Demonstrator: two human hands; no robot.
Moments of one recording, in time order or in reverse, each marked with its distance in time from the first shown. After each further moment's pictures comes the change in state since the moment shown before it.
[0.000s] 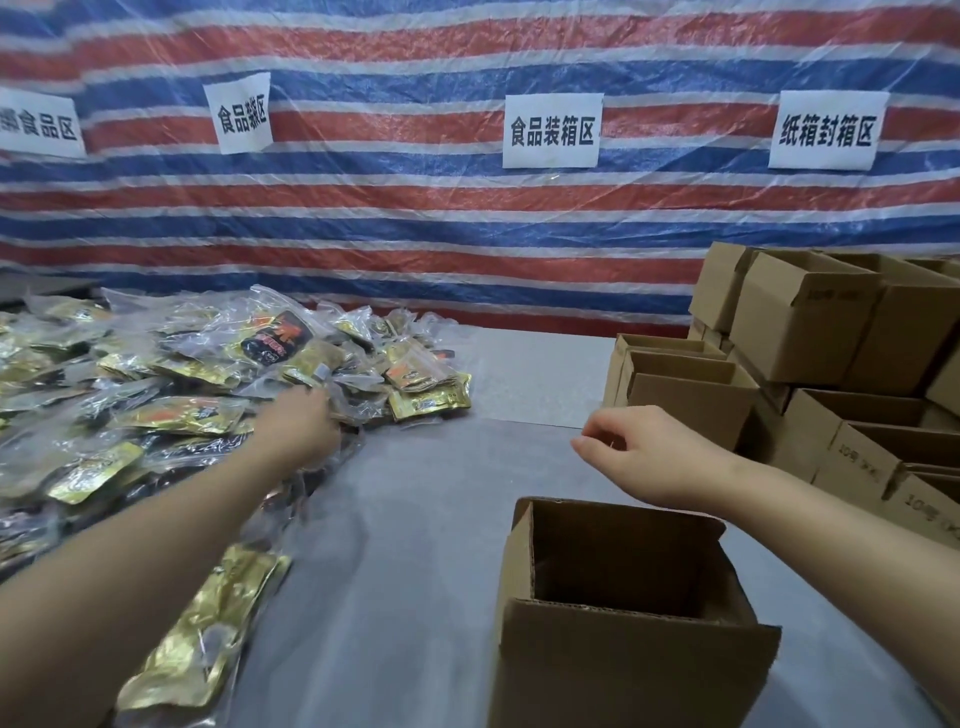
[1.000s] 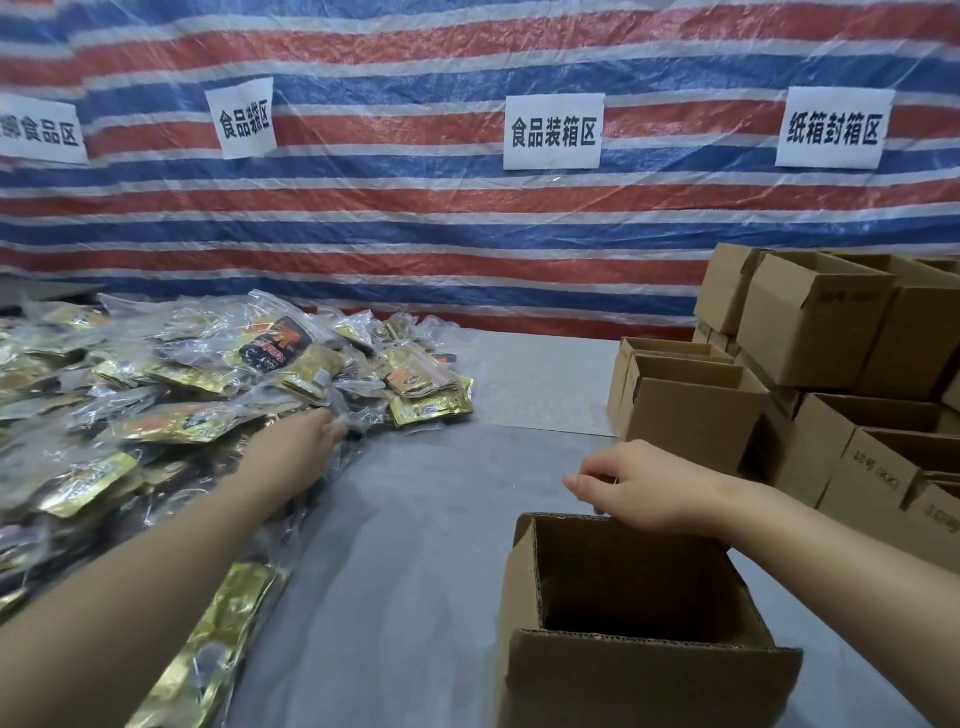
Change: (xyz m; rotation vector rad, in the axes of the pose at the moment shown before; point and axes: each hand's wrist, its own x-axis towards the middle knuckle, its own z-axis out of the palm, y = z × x) left_hand 0.009 -0.026 0.035 -0.107 0.218 0.168; right_hand 0.006 0.001 0.015 -0.042 -0.220 0.056
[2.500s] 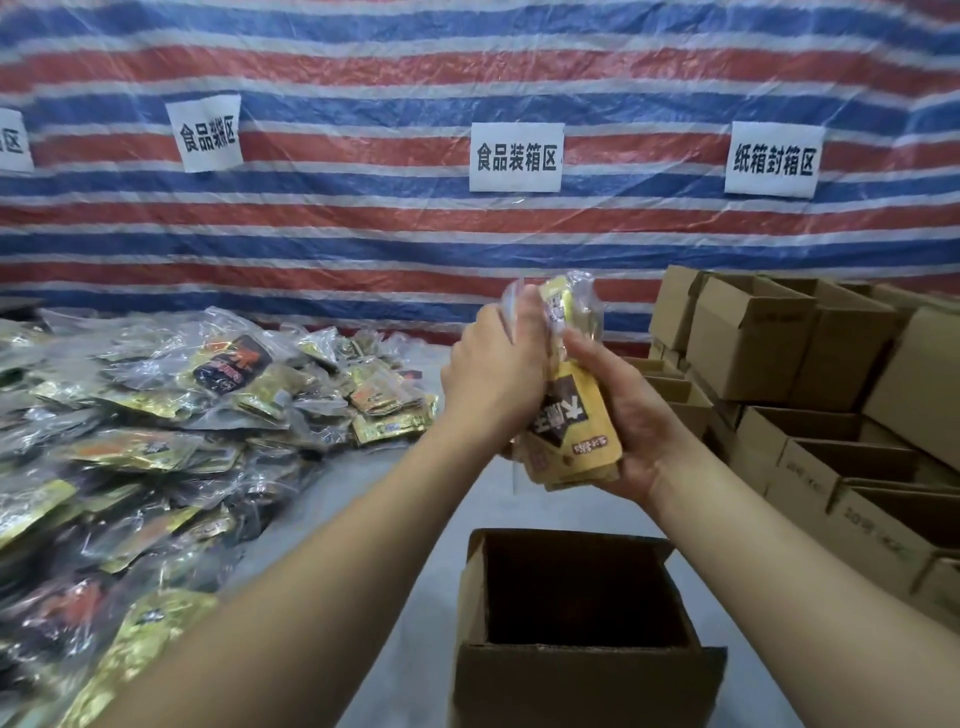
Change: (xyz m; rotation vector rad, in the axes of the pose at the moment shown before) left_hand -0.034 0.271 -0.130 -0.900 0.149 0.032; right_hand -0.020 -0.036 -0.047 1.626 -0.049 -0.267
